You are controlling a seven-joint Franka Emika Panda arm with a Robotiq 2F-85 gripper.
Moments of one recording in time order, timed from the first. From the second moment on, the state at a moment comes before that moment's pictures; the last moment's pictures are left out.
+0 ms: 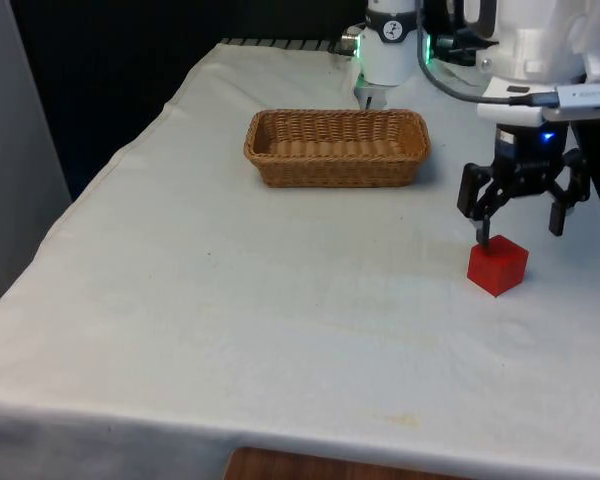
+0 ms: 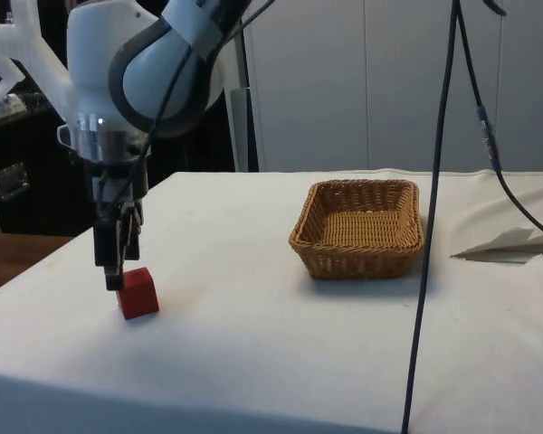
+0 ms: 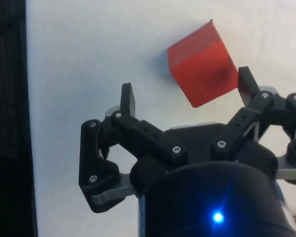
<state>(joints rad) 0.29 0.62 -0.02 -1.79 0.04 2.56 -0.10</state>
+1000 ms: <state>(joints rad) 0.26 0.69 -0.02 -1.74 0.04 2.56 -0.23</state>
